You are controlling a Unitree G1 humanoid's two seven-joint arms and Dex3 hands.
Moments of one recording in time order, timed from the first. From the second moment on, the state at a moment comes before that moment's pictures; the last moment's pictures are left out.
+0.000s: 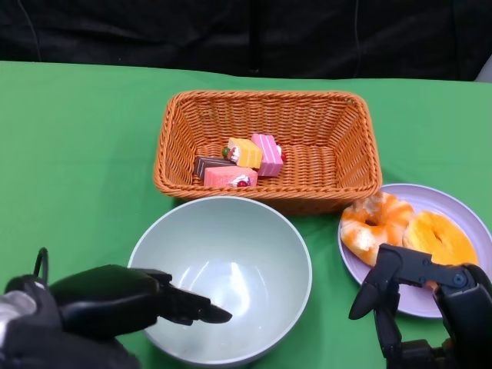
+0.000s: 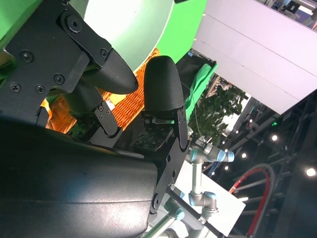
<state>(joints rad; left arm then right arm) -0.02 0.71 -0.21 -0.34 0.19 -0.15 -0.76 0.28 -0.12 0.12 -0.32 -0.23 -0.50 0.03</state>
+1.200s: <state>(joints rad) 0.34 0.07 -0.05 -0.37 -0.11 -0.38 -0.25 0.24 -0.10 0.19 -0.22 -0.18 -0.60 0.07</state>
